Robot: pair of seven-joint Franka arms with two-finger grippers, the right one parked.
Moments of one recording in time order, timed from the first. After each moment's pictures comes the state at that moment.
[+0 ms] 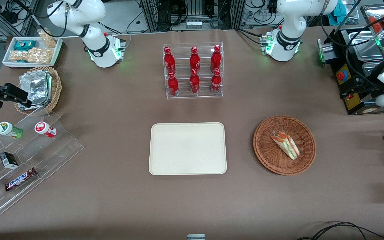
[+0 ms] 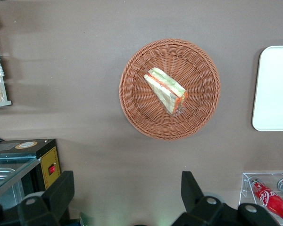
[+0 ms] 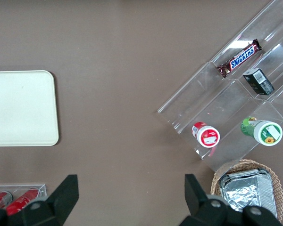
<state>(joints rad) -0.03 0.00 0.00 -1.57 0.02 1.52 -0.03</state>
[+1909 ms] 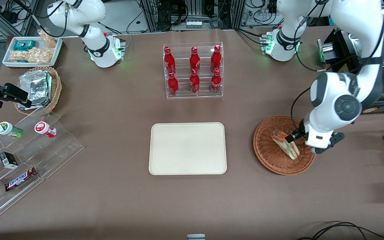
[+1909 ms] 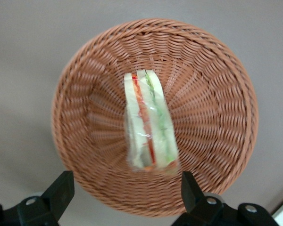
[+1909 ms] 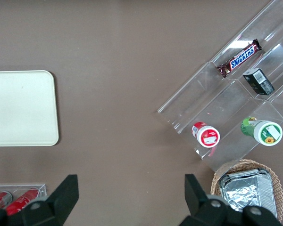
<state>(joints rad) -0.17 0.28 -0.01 -1.96 0.02 2.14 -0.84</state>
